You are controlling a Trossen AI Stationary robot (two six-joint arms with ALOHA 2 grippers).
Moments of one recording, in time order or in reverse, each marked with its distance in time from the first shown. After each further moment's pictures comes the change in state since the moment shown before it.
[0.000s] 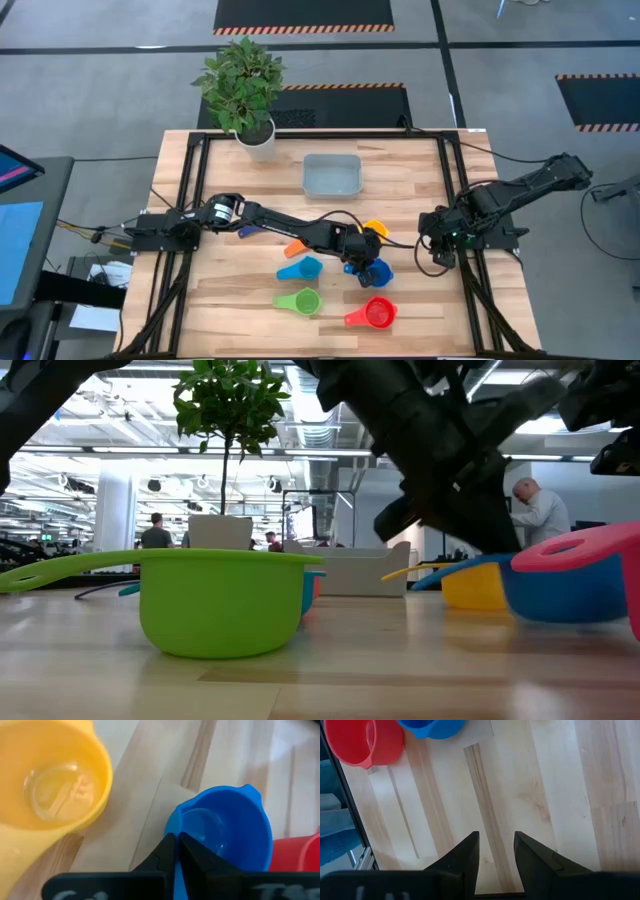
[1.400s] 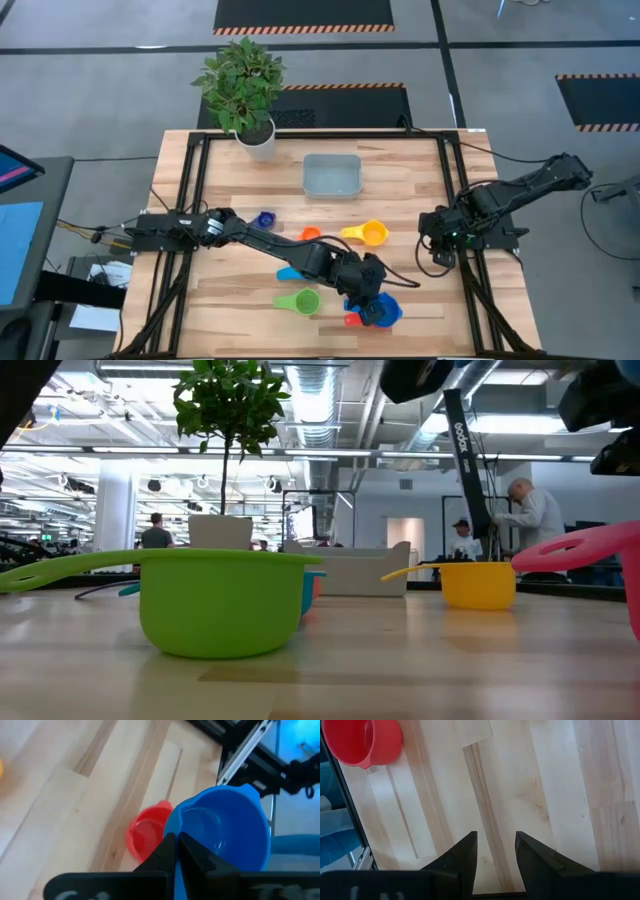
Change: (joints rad) left arm -0.170 -0.001 0.379 -0.311 -0.001 -0.218; right arm 0.000 0.000 0.000 -0.003 0.003 0.001
